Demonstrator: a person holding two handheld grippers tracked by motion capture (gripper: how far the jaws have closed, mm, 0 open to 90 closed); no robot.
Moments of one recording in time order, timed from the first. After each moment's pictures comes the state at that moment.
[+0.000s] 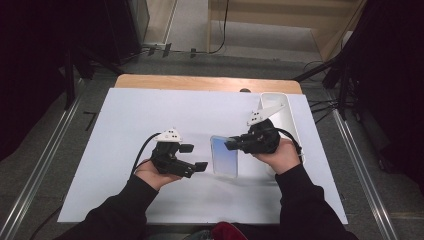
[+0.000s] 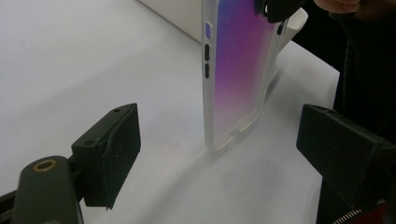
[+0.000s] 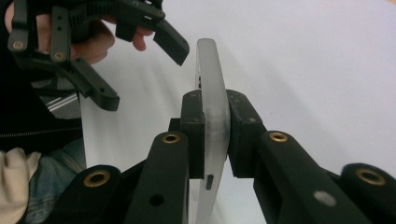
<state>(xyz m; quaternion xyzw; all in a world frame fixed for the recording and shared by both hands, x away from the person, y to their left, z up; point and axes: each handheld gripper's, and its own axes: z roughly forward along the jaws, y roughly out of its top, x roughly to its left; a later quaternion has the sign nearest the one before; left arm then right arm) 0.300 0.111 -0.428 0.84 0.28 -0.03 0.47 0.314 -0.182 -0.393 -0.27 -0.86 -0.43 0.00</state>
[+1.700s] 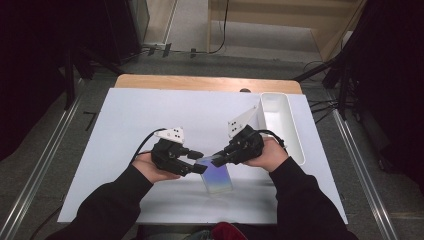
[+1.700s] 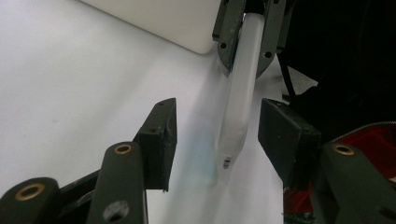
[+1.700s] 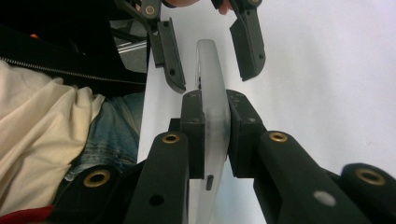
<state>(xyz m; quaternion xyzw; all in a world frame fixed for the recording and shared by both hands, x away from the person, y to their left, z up) 0.311 0.109 -0.420 0.87 0.16 -0.10 0.45 0.321 -0.143 -0.401 -0.10 -0.90 -0.40 0.11</state>
